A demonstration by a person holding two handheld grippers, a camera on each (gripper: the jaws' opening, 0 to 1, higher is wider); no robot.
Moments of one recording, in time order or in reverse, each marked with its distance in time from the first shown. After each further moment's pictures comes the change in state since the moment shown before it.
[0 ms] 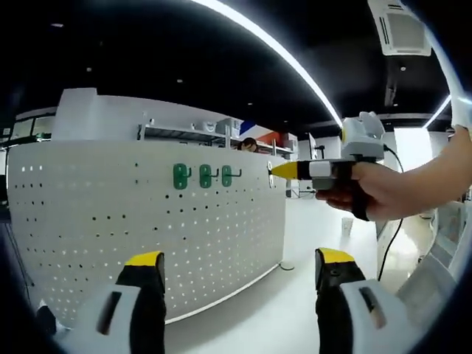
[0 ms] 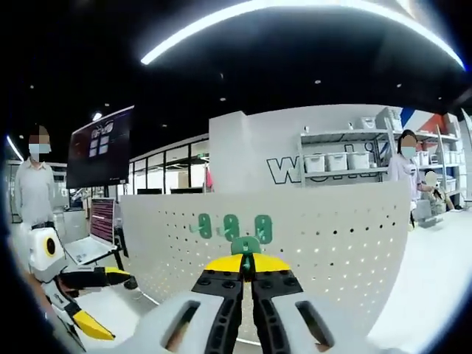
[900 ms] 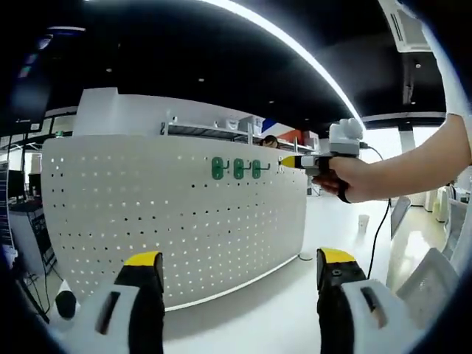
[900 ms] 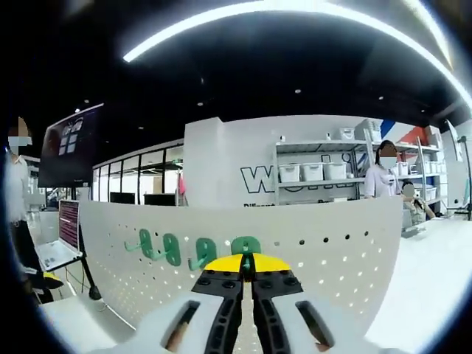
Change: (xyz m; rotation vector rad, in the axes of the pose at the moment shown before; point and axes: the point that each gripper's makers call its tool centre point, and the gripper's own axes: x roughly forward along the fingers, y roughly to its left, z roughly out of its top) left arm -0.044 0.031 -0.010 -0.010 0.014 0.130; right arm 0.048 -0.056 0.012 -0.022 -0.054 -0.147
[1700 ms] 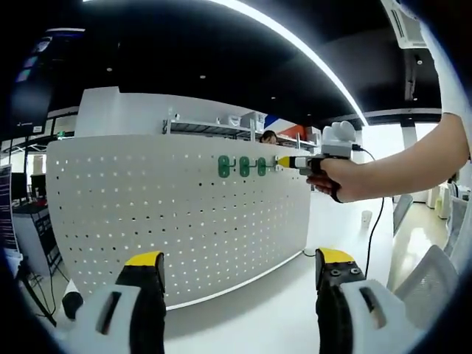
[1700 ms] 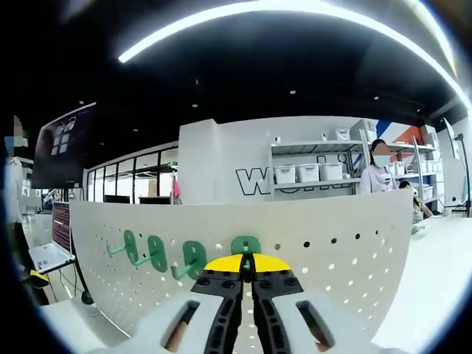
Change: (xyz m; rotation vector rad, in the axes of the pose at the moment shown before) left arm -0.004 0.007 0.000 0.012 0.028 0.011; right arm 0.022 -0.003 -0.009 -0.001 -0.010 -0.031
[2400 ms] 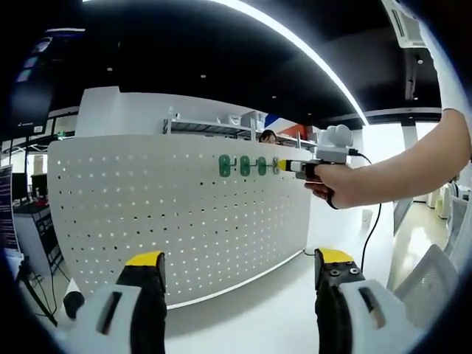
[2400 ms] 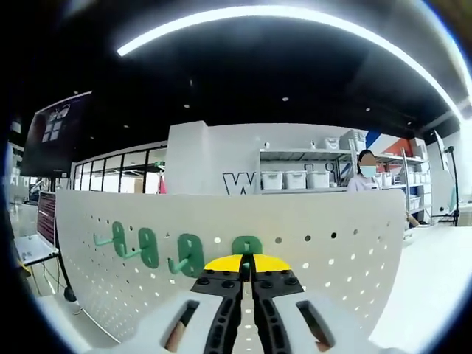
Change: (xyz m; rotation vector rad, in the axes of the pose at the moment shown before) left arm -0.002 0.004 0.002 -0.004 -0.003 0.008; right arm 0.004 0.002 -0.005 -0.054 -0.038 -0.089
